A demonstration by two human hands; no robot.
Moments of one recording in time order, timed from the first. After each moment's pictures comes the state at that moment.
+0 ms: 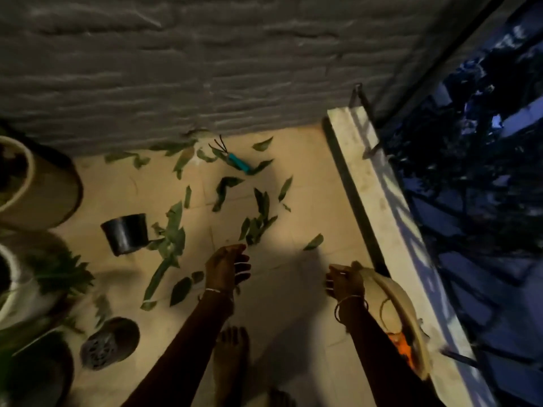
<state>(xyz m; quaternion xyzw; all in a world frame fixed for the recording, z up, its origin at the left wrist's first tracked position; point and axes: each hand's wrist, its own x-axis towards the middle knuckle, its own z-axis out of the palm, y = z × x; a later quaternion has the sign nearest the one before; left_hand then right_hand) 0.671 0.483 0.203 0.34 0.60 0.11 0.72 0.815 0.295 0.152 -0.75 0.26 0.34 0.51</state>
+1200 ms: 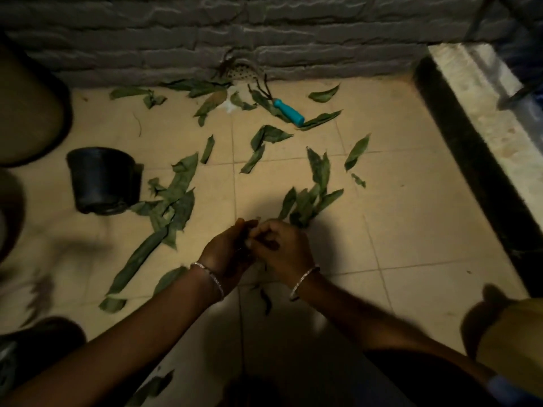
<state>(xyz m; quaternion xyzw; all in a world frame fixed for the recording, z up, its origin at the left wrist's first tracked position) 0.630 0.532 -0.138 0.24 0.51 0.13 0.81 0.728 0.450 -0.155 -0.71 -0.35 0.35 0.50</state>
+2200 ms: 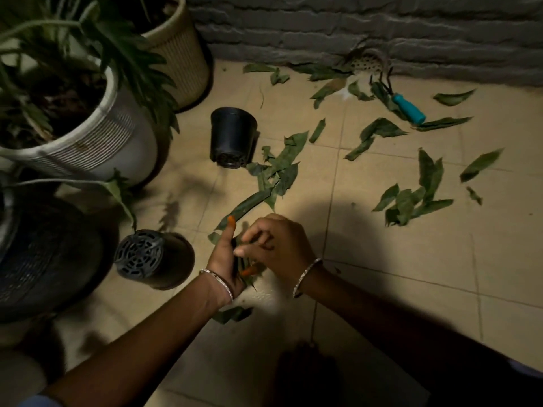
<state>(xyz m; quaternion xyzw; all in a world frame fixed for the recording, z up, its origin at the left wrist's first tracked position) 0.459 0.526 -0.128 0.13 0.53 0.25 0.80 0.581 0.490 -0.117 -0.61 -0.58 0.37 0.40</state>
